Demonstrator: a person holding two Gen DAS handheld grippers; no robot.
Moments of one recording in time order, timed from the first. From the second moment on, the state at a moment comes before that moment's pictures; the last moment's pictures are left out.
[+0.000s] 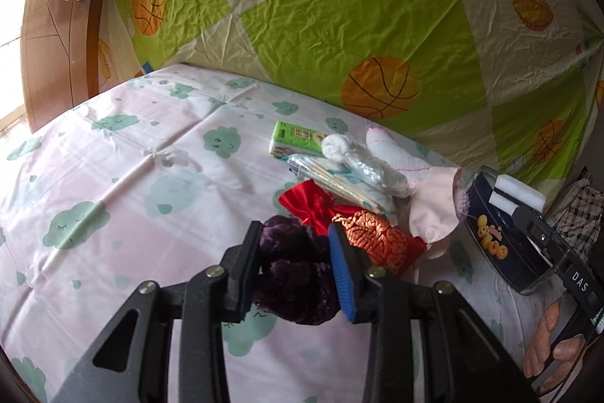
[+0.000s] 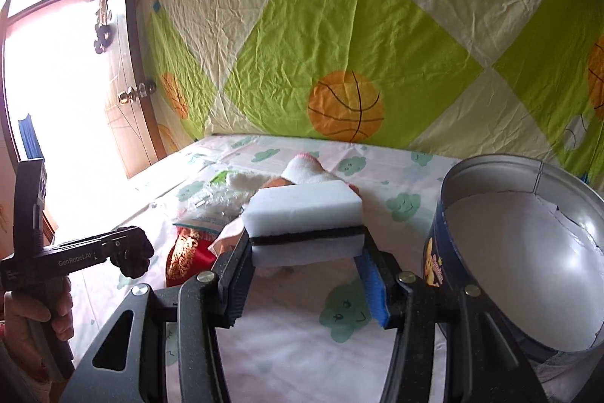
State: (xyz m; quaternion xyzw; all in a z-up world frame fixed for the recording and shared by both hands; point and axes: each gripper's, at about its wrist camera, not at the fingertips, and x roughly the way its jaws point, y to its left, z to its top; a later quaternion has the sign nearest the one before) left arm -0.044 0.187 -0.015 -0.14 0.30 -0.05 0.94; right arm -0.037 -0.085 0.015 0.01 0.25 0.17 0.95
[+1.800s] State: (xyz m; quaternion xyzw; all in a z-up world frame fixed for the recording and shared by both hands) left arm 0.015 -0.140 0.033 -0.03 0.24 -0.27 0.93; right arm -0.042 -0.307 0.025 0.04 0.20 -0.09 0.97
